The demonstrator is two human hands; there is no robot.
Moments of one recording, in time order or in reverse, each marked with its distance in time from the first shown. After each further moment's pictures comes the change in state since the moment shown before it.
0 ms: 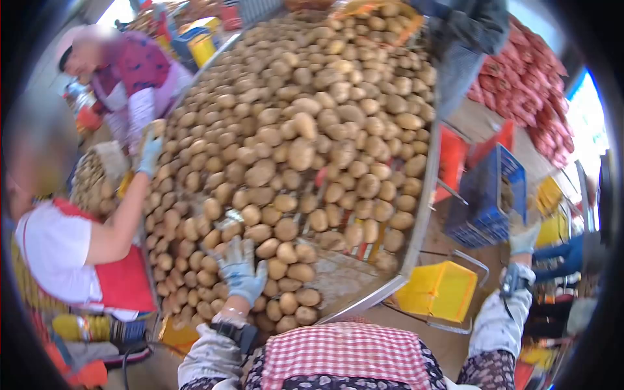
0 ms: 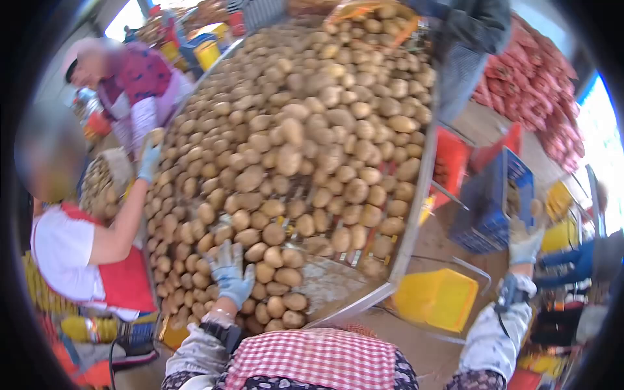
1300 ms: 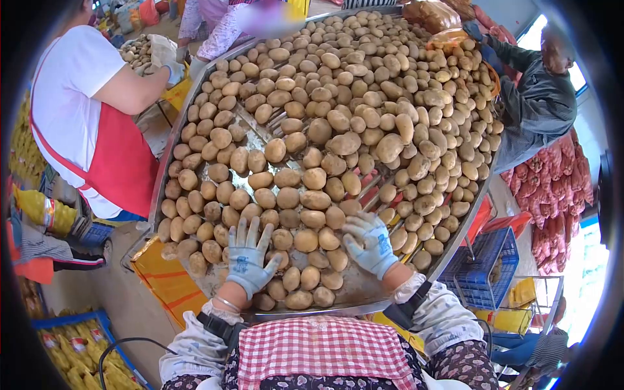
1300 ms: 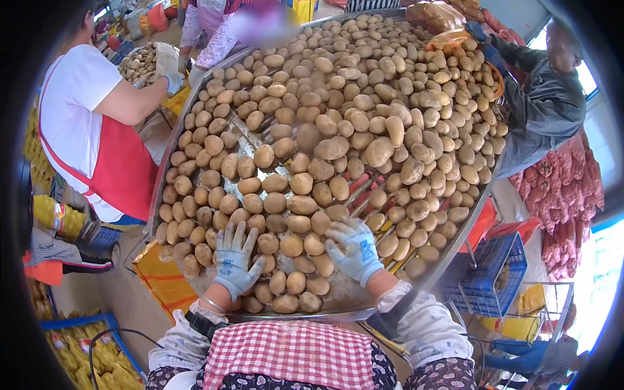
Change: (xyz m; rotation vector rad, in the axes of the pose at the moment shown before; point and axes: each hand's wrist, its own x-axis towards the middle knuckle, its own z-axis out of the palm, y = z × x) left_hand -0.087 -0.034 -0.028 -0.254 -0.057 -0.175; right_hand -0.240 0.298 0.279 -1.325 -1.666 -0.705
